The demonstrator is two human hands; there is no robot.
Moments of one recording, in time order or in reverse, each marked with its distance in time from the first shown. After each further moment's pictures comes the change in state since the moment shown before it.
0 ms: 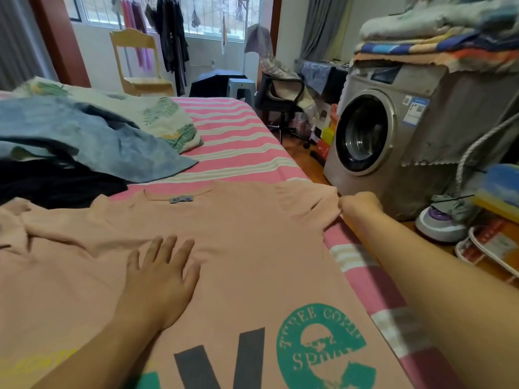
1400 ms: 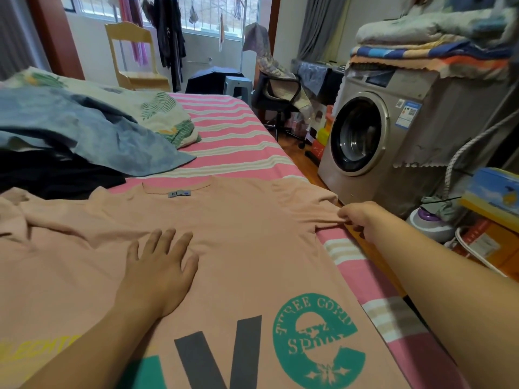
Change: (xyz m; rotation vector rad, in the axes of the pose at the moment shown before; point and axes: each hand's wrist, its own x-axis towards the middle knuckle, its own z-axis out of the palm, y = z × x) left_hand 0.000 -0.002 0.000 -0.002 -0.011 -0.002; right_hand -0.032 0.011 -0.027 -0.114 -0.164 0.079
